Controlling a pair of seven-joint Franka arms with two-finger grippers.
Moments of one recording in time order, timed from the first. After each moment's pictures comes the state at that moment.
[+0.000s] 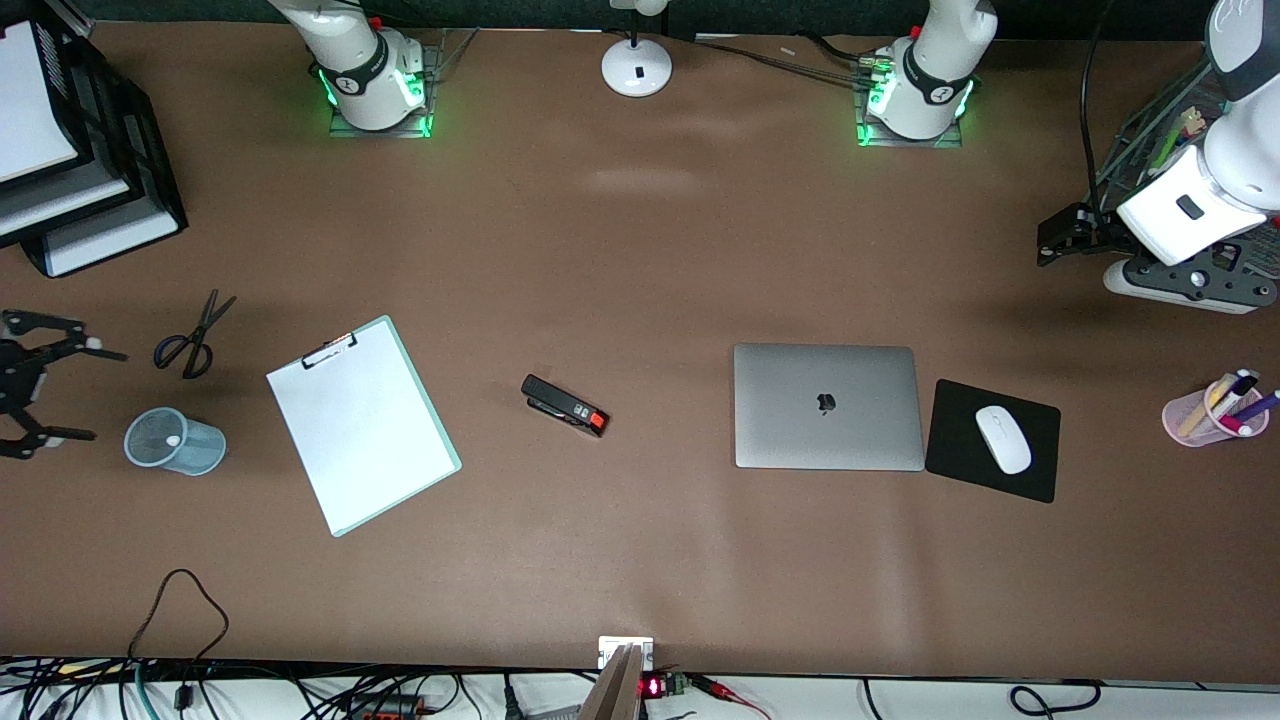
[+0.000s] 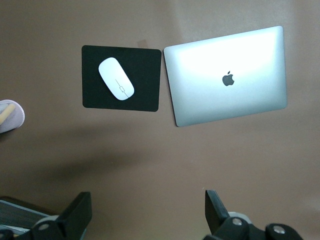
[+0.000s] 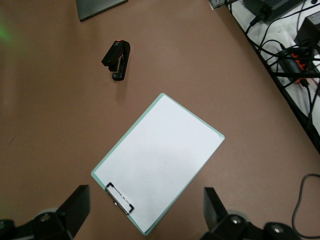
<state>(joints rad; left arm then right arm) -0.03 0.01 -0.02 -1.71 0.01 1.63 0.13 -0.16 0.60 -0.12 -1.03 0.52 1.46 -1.45</state>
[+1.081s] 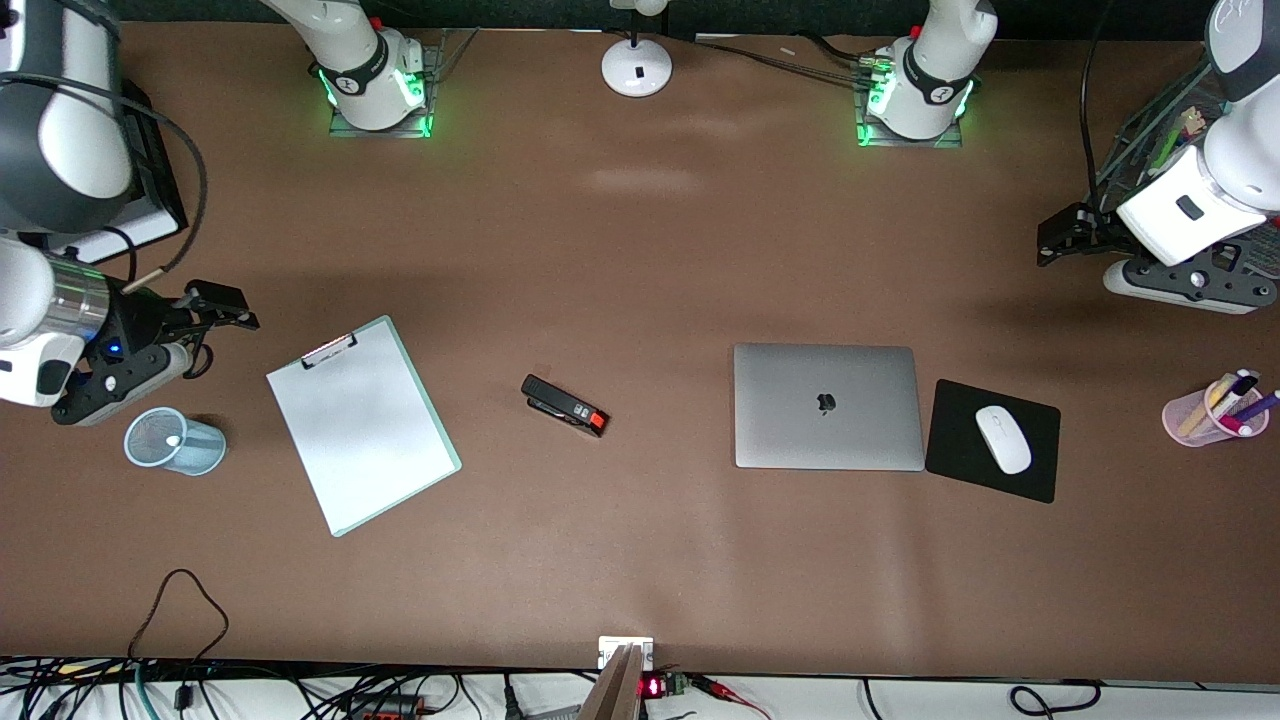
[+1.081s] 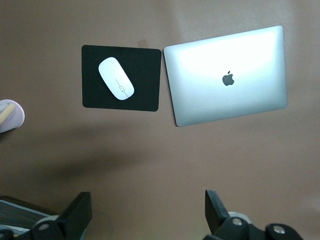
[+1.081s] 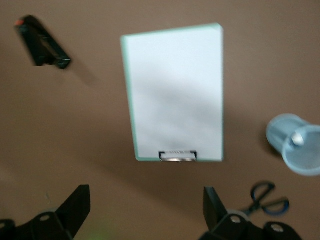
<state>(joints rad) -0.03 0.01 -0.02 -1.71 0.01 1.63 0.13 0.12 0.35 -0.12 -1.40 0.10 1.58 -0.41</state>
